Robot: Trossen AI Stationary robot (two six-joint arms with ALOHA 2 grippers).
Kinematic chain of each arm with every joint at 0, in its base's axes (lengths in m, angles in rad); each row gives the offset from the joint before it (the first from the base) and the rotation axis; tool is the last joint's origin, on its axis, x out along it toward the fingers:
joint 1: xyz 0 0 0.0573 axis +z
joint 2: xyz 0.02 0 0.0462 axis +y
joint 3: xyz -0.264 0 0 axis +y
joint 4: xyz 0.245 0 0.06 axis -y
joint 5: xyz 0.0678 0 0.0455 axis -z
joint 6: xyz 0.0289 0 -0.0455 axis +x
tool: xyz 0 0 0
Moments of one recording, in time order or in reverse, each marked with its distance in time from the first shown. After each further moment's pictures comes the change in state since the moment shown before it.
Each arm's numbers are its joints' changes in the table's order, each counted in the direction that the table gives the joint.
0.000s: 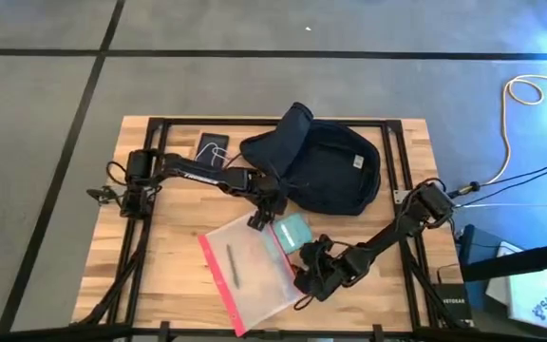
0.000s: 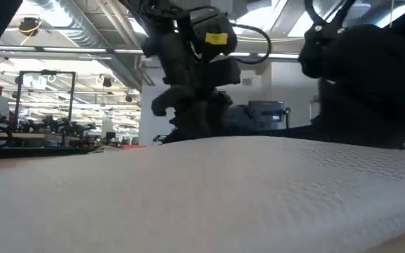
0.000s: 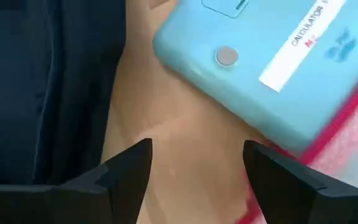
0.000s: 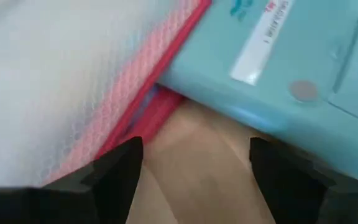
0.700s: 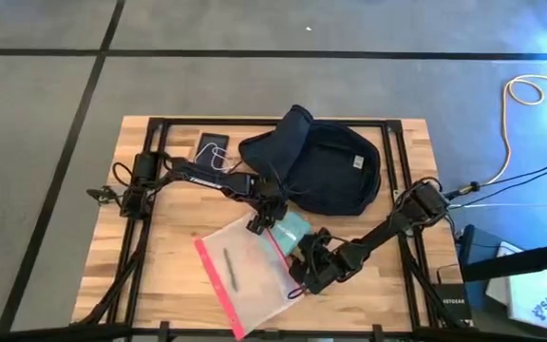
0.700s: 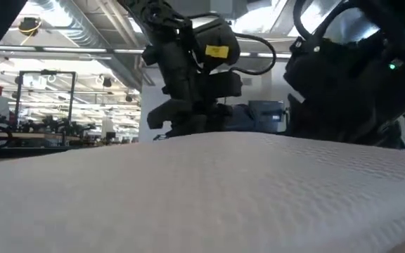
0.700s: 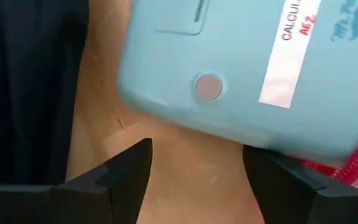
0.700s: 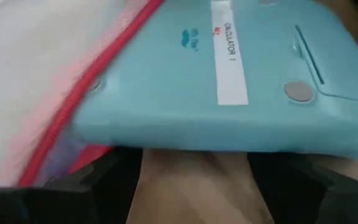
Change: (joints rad) left arm -0.026 0.039 0.002 0.009 0.004 -0.004; right arm -0.062 0.014 0.004 -0.024 0.127 0.032
